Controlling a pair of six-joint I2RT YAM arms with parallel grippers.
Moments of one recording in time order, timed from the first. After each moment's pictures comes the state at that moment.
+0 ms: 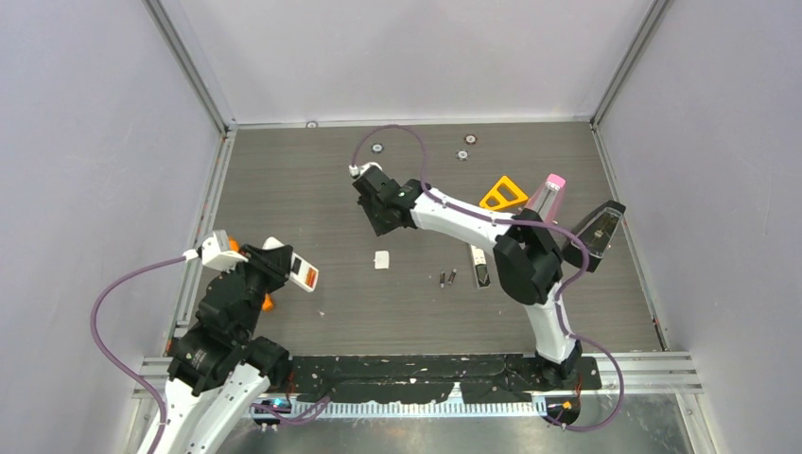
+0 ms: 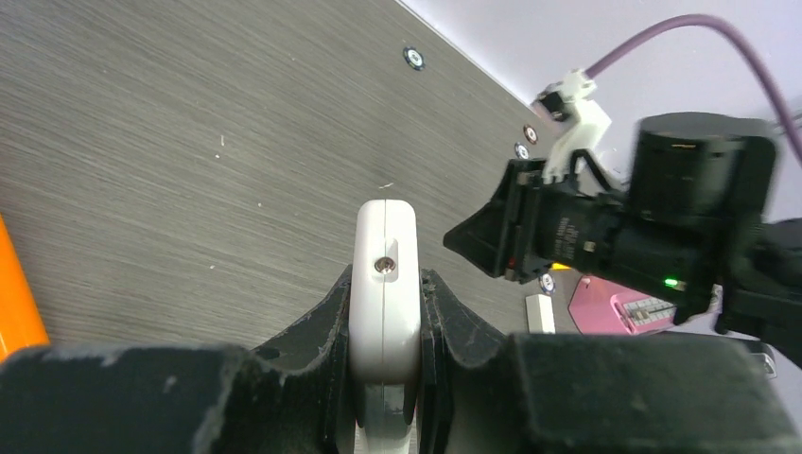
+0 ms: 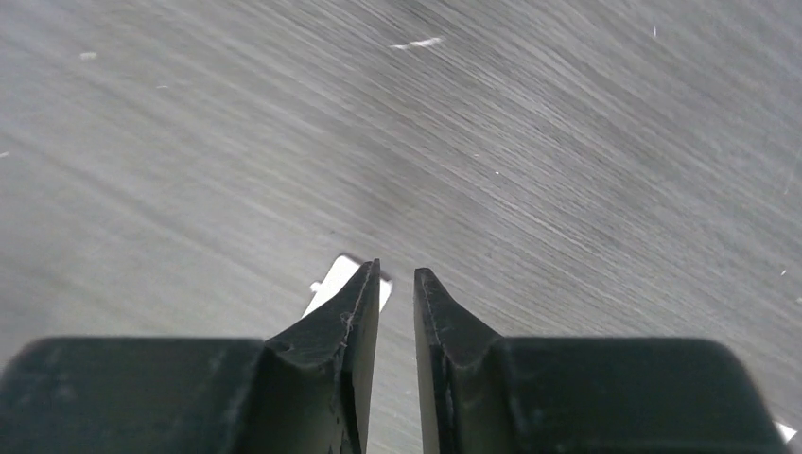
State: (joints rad) left arm -0.48 0.24 0.63 -0.61 -0.42 -0.79; right arm 0.89 2.04 1.72 -0.59 0.18 0.25
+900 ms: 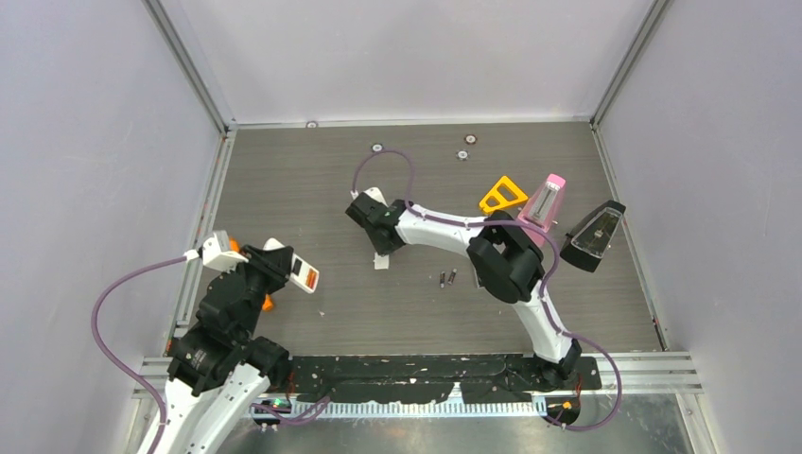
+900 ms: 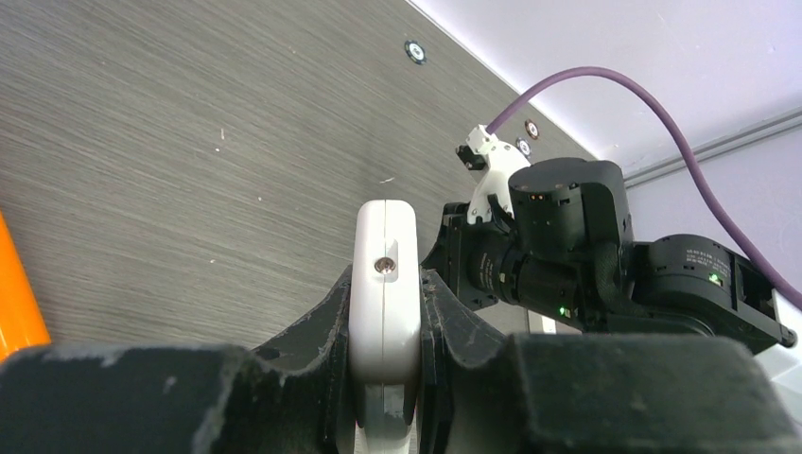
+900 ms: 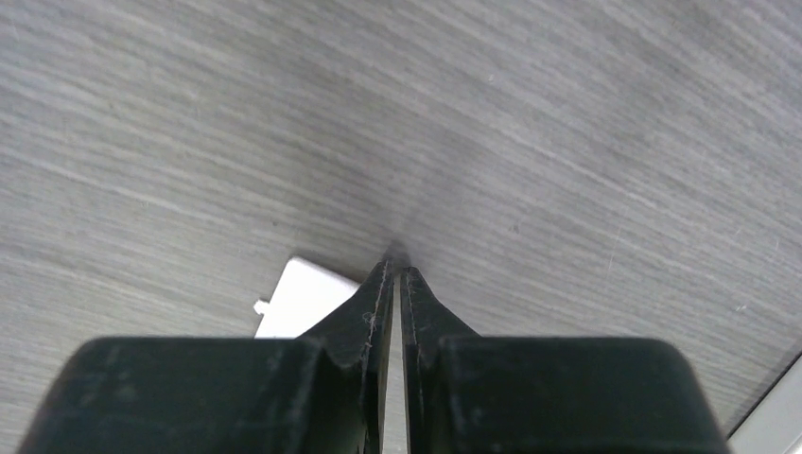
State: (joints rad) left arm -0.48 0.25 0.63 -0.62 -0.42 -0.79; right arm 0.94 2.20 1.70 -0.64 0.33 0.37
